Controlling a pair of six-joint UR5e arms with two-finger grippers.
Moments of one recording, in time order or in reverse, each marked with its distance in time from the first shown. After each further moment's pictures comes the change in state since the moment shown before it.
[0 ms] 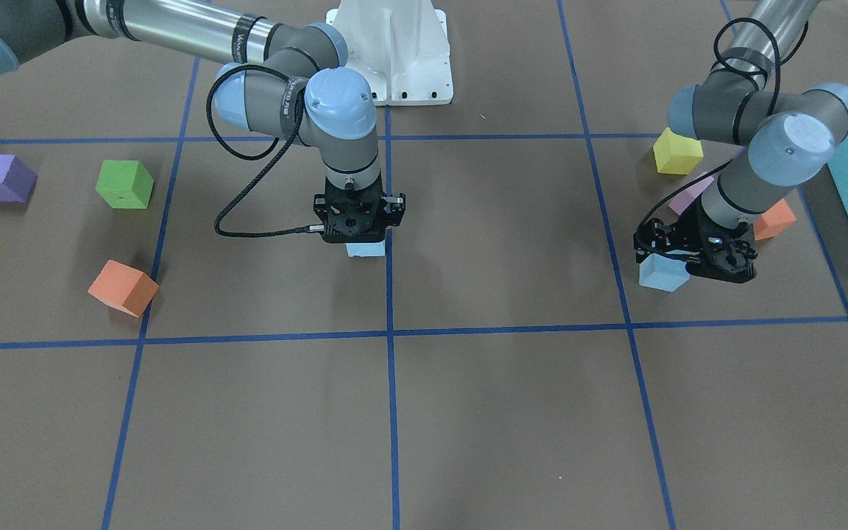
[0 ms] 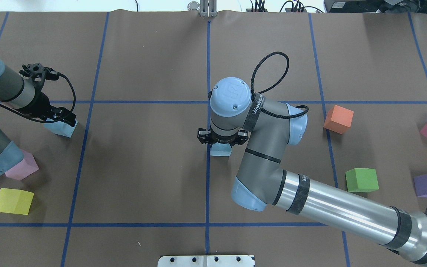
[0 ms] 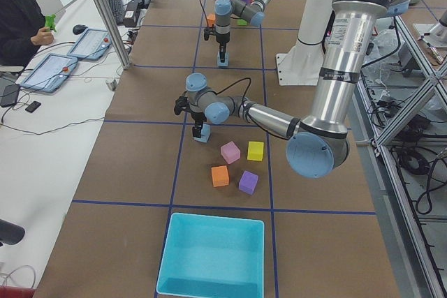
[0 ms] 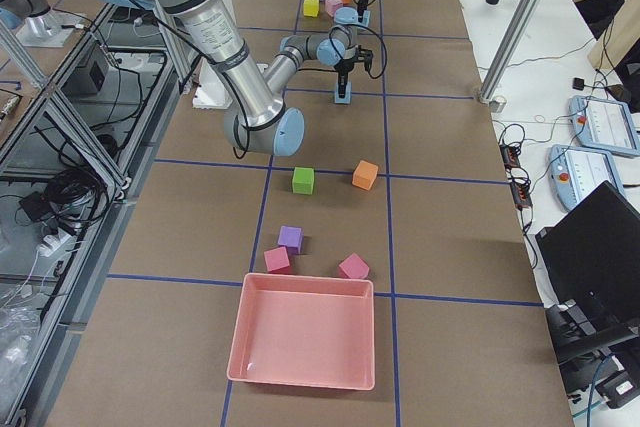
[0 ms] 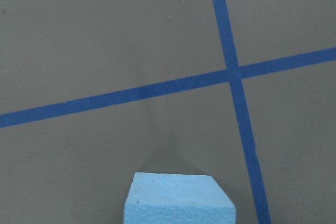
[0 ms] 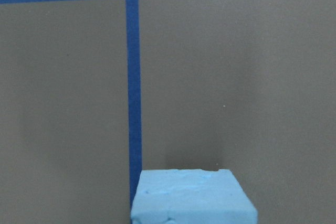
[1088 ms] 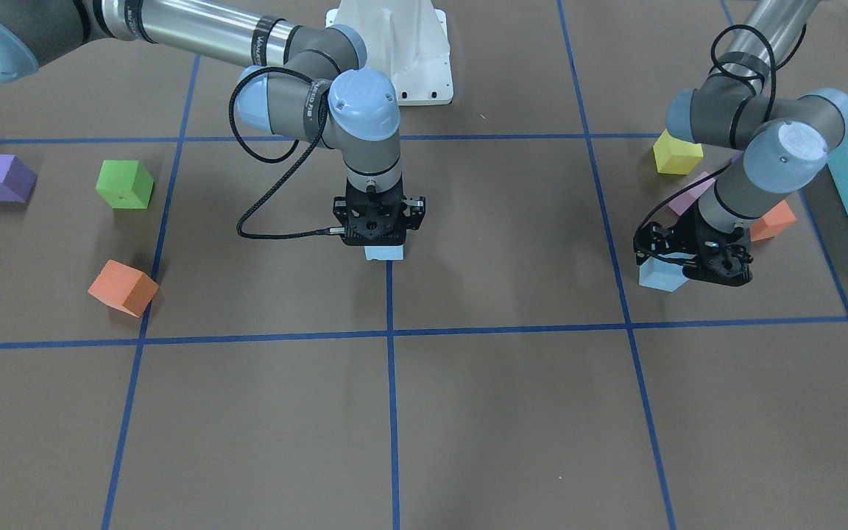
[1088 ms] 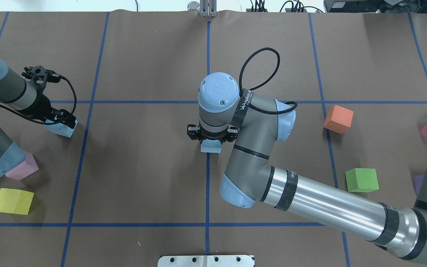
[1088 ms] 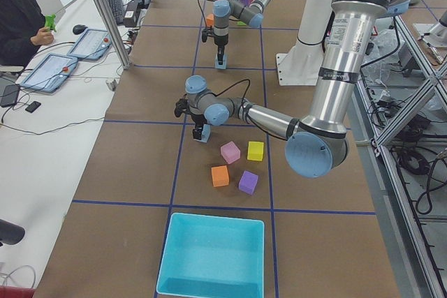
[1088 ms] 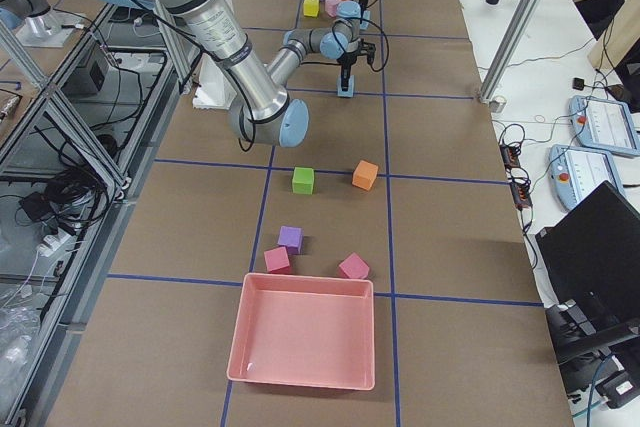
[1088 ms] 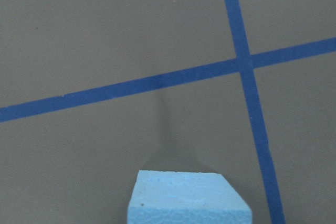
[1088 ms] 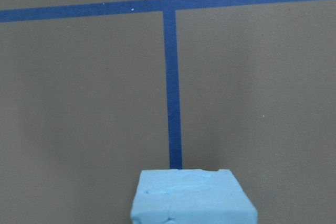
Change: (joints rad) left arm 0.006 -0.004 0.021 0.002 0.001 0.009; right arm -0.002 0.071 -0.068 0.018 -0.012 0.027
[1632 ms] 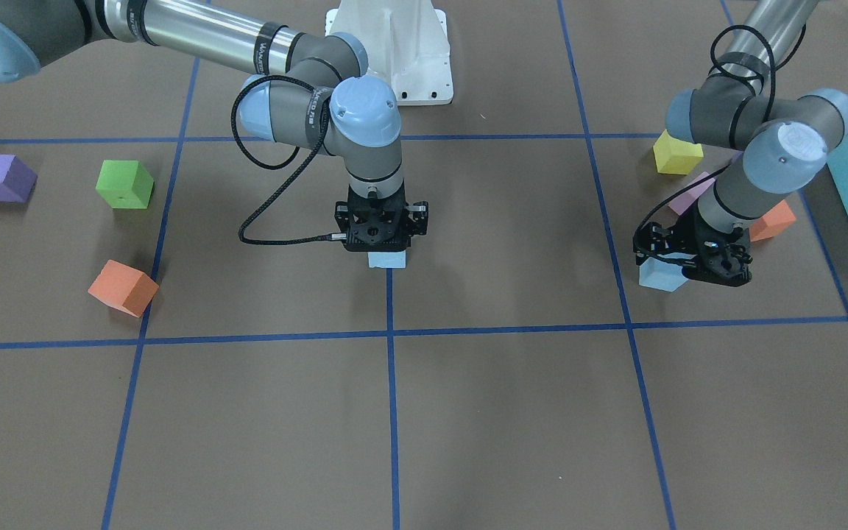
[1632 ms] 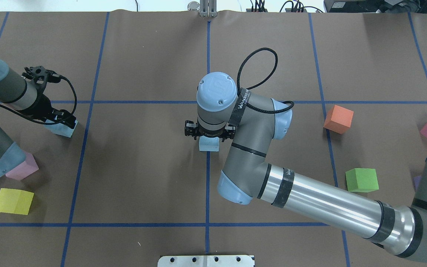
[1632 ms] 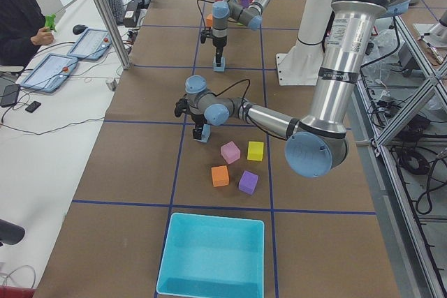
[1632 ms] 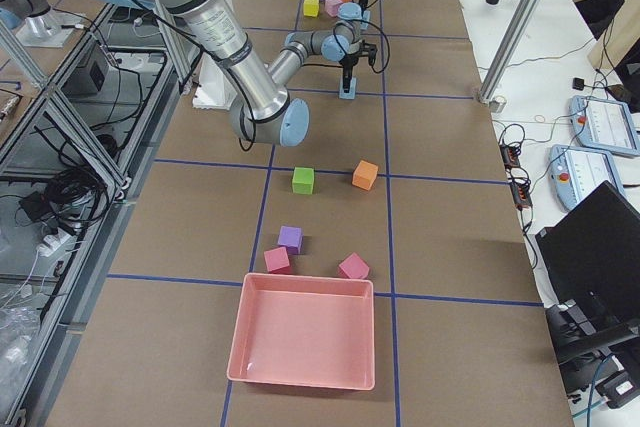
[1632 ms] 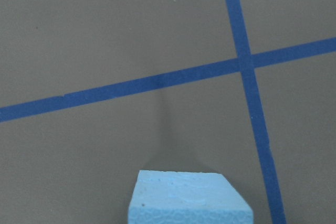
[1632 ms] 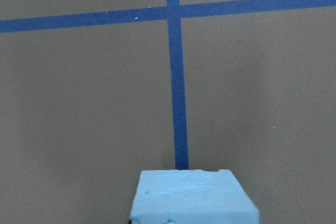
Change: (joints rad) left arm 0.001 -0.003 0.004 0.001 0.000 0.000; right arm 0.008 0.003 -0.013 0.034 0.000 0.015
